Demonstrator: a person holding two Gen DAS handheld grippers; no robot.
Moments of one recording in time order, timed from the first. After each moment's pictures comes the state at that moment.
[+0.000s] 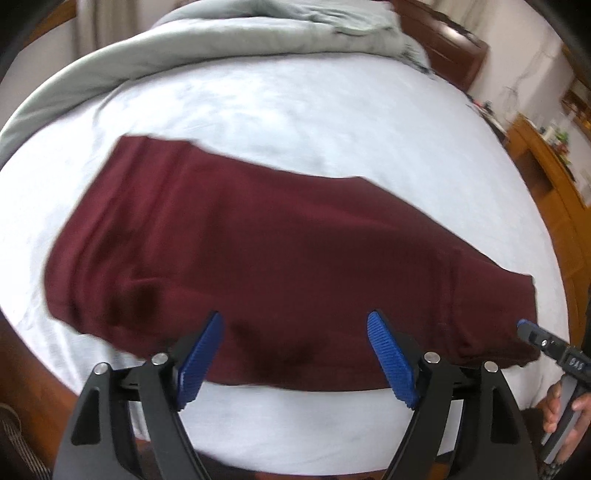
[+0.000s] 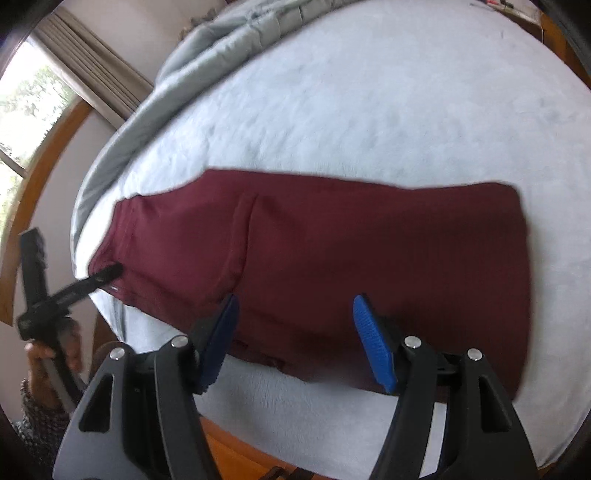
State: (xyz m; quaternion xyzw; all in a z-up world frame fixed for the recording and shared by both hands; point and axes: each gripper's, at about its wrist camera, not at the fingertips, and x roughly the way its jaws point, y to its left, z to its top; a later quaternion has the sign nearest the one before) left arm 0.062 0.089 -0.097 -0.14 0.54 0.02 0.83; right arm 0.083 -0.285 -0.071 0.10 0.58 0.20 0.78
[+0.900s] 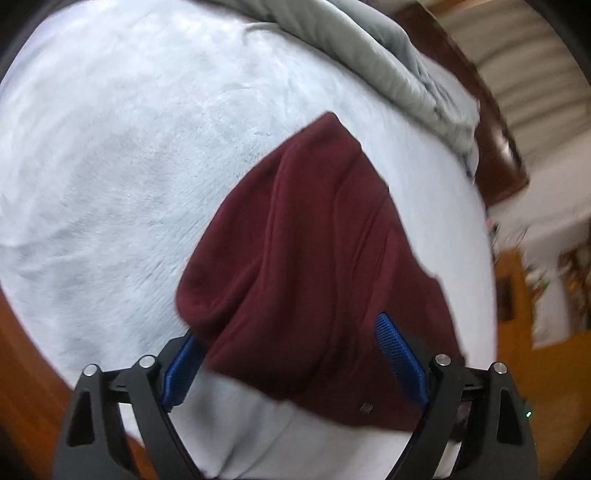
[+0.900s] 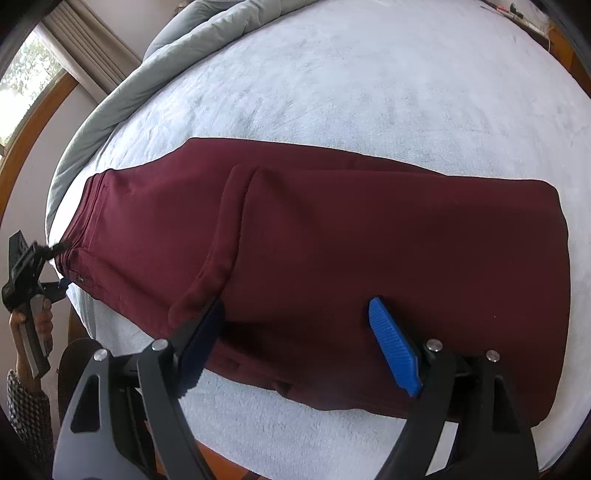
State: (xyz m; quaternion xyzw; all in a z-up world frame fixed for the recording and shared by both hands) left arm 0.029 0.258 -0.153 -0.41 0.47 0.05 0.78; right arm 0.093 -0.250 -0.100 0.05 0.59 0.18 0.78
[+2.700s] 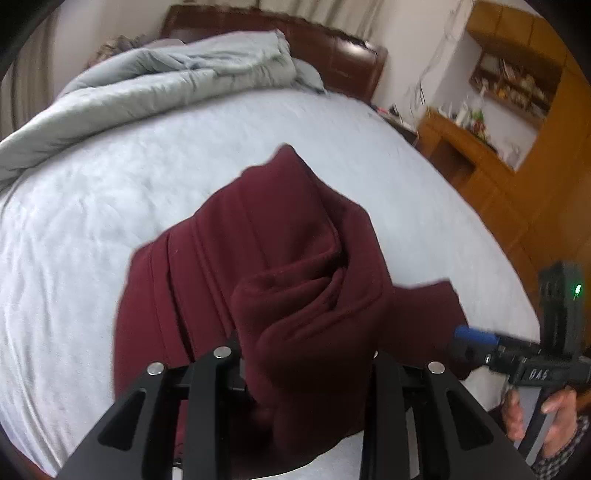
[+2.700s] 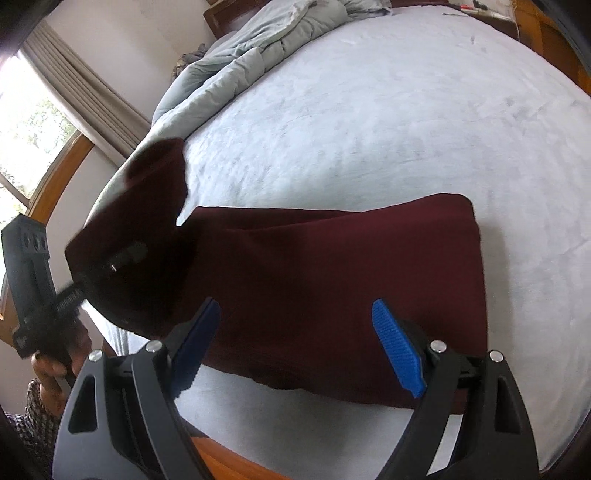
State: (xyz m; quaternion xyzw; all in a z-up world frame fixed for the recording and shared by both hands) left arm 0.102 -0.048 -0.062 -0.09 0.44 -0.15 0.88; right arm 0.081 -0.333 -0.058 0.15 0.52 0.19 0.82
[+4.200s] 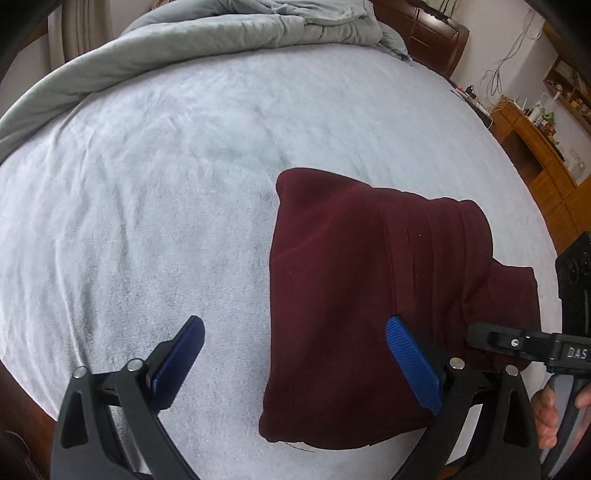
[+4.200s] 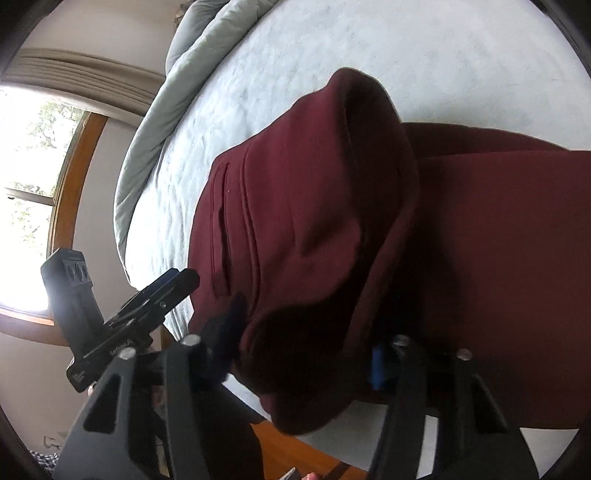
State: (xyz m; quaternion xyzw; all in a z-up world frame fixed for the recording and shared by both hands) left arm 0.091 0.051 -0.099 -0.11 0.54 -0.03 0.83; right arm 0.120 -0.218 -0.099 0.21 0.64 0.27 0.69
